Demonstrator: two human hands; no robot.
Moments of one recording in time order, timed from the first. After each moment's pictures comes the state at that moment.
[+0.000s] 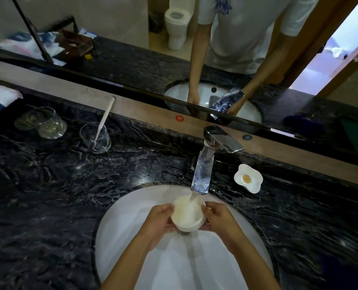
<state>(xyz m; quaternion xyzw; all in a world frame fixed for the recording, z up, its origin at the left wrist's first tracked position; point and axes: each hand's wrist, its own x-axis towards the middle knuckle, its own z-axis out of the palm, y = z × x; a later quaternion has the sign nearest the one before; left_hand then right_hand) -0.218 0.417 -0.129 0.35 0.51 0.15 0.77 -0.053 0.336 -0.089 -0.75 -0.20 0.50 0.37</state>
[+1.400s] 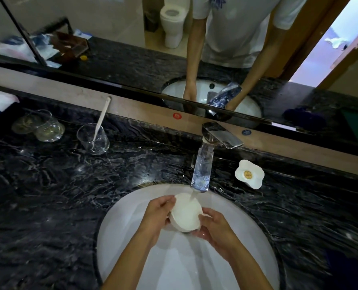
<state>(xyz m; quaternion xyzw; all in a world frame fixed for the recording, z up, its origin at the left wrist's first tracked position) -0.217 0.425 -0.117 0.38 0.53 0.19 0.74 -0.068 0.322 -0.118 -0.65 -0.07 0.59 0.47</state>
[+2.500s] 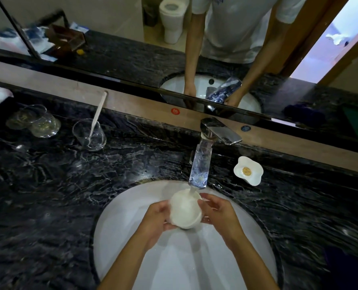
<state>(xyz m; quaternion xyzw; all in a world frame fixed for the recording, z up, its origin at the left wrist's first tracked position) -0.221 0.413 -0.136 0.35 0.50 0.16 0.78 -0.052 0.329 -0.105 -0.72 -0.18 0.48 0.47</state>
